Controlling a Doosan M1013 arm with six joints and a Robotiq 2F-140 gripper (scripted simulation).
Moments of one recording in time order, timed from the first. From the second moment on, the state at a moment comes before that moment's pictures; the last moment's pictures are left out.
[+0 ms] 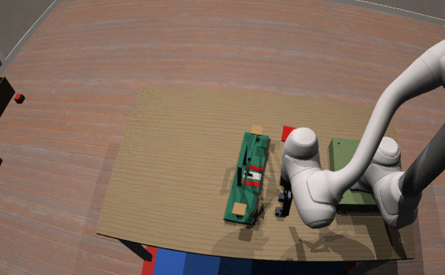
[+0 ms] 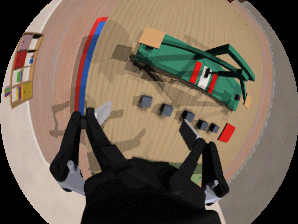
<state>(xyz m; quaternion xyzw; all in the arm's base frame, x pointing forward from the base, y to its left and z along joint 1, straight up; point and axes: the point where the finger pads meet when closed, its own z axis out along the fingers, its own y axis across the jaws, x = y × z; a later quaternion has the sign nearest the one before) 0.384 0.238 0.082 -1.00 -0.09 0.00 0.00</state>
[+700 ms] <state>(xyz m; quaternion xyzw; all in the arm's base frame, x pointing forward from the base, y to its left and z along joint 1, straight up) 0.383 0.239 0.076 -1.00 0.07 0.00 0.01</state>
